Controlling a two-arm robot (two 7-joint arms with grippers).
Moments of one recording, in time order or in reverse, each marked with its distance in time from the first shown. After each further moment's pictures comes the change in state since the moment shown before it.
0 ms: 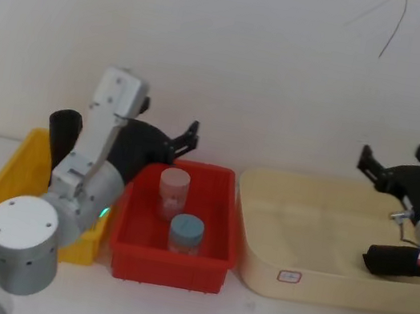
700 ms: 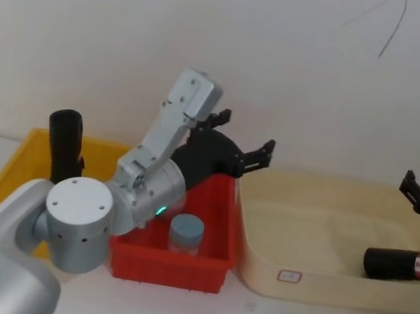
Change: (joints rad) left arm -0.128 -0.061 0.095 0.146 -0.063 -0.010 -0.186; right arm 0.020 0.011 0.076 0.141 0.034 -0.029 -0.074
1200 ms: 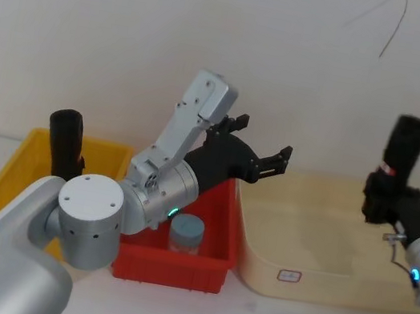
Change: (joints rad) left arm -0.027 -0.017 0.018 0.034 -0.016 -0.002 -0.053; right arm -0.001 -0.052 -0.048 0.034 0.050 -0.042 0.066
